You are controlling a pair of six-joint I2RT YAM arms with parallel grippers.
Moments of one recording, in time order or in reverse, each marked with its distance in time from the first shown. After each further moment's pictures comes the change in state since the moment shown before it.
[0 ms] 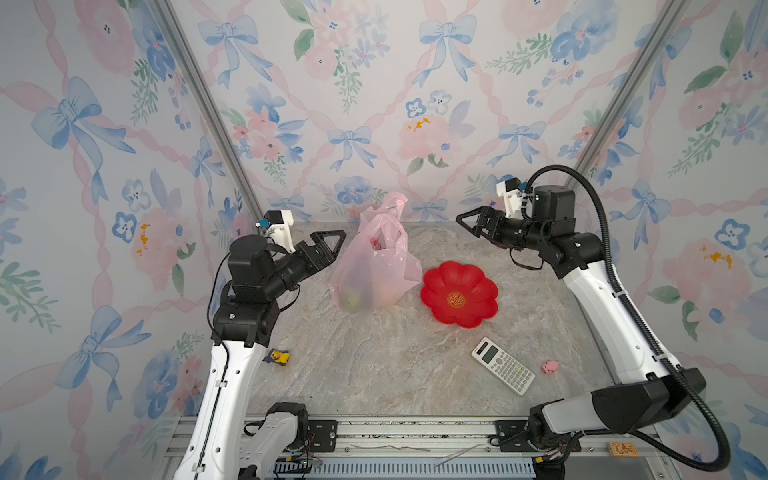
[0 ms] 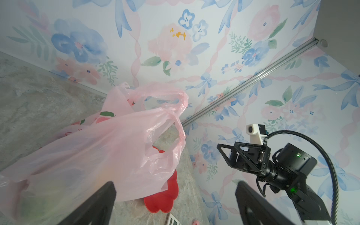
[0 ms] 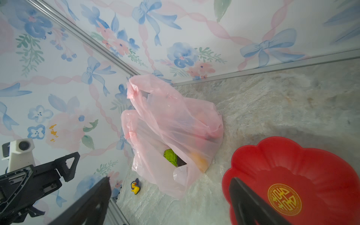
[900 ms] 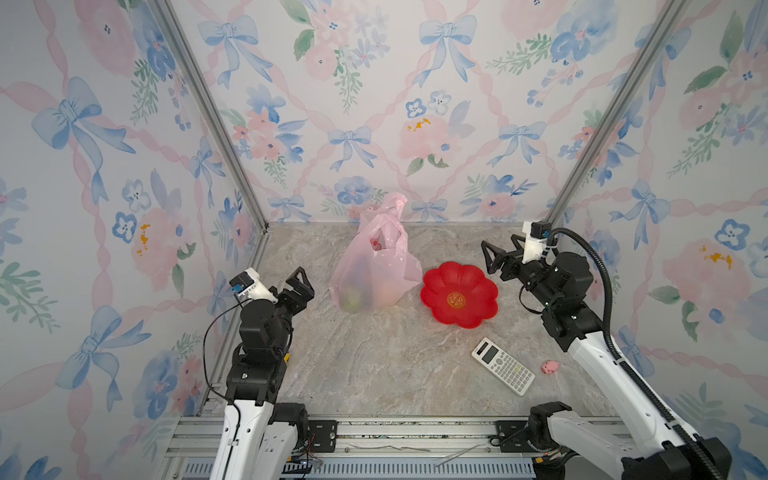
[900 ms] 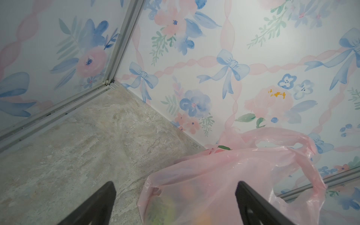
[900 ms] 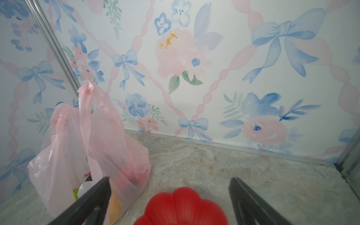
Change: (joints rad) left arm 0.007 -0.412 -0.566 0.190 -0.682 0.130; right arm -0.031 -0.387 -0.741 0.718 0.334 -0.406
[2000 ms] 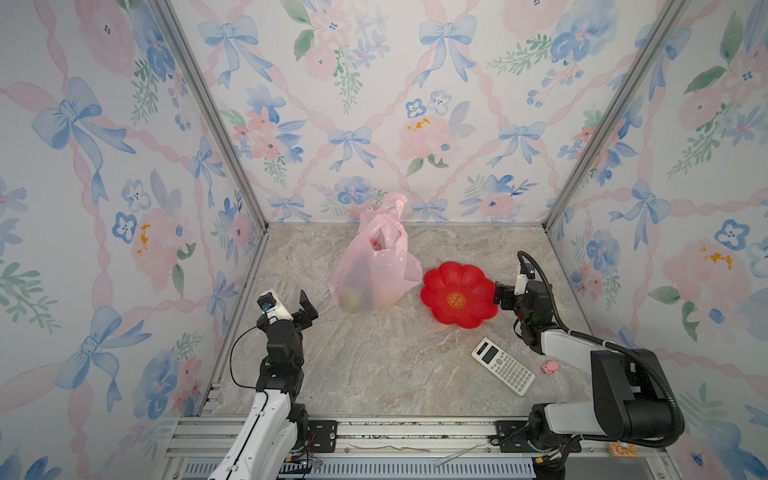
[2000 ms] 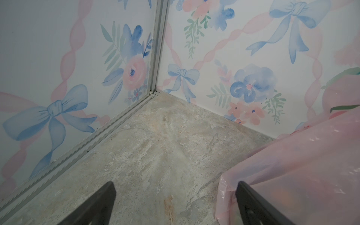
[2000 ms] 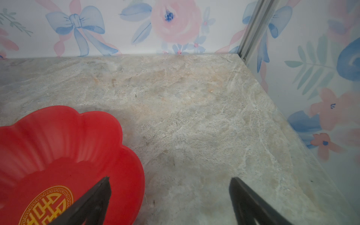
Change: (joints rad) left arm 0.002 0.208 -0.433 0.612 -0.200 0.353; right arm -0.152 0.390 -0.382 0.419 0.298 -0.099
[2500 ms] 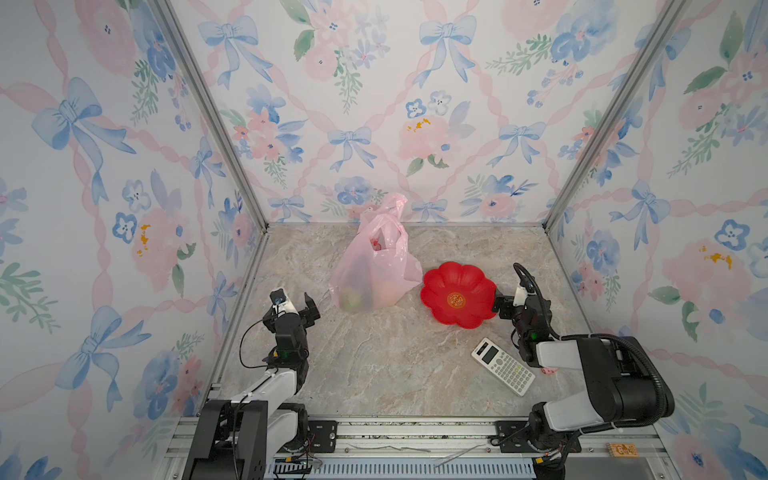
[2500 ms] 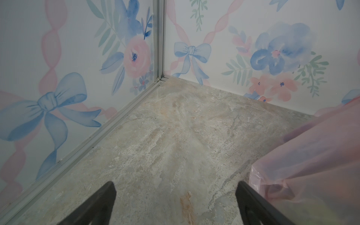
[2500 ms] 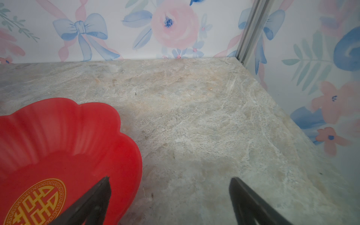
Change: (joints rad) left arm 0.014 0.411 -0.020 0.357 -0.014 0.109; right arm 0.000 0.099 -0.154 0.342 0.001 0.000
